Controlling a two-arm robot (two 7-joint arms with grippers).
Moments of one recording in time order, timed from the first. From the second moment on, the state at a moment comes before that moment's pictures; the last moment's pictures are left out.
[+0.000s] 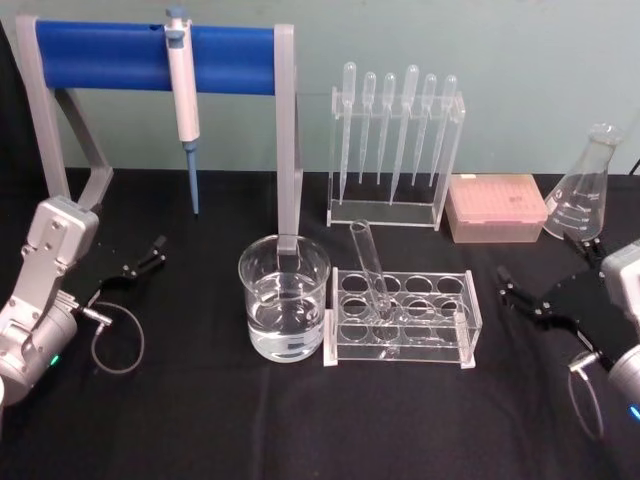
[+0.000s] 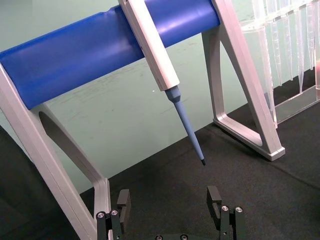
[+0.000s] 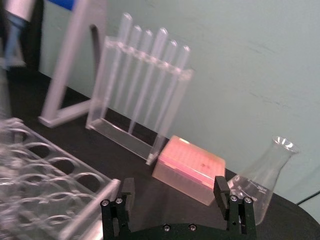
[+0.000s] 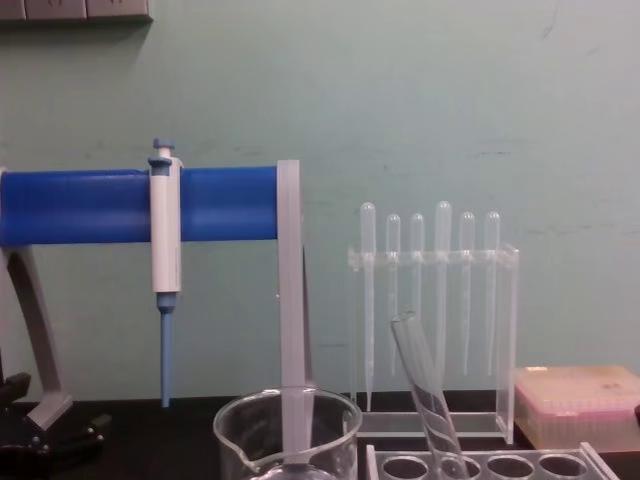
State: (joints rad) left arm -0.20 0.60 0.45 -1.41 -0.25 -0.12 0.03; right arm -0.02 0.70 -0.37 -1.70 0.22 -0.10 -0.09
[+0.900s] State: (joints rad) left arm -0.20 0.60 0.45 -1.41 -0.25 -0.12 0.03; right arm 0.25 0.59 -0.53 -1.67 0.32 0.10 0.39
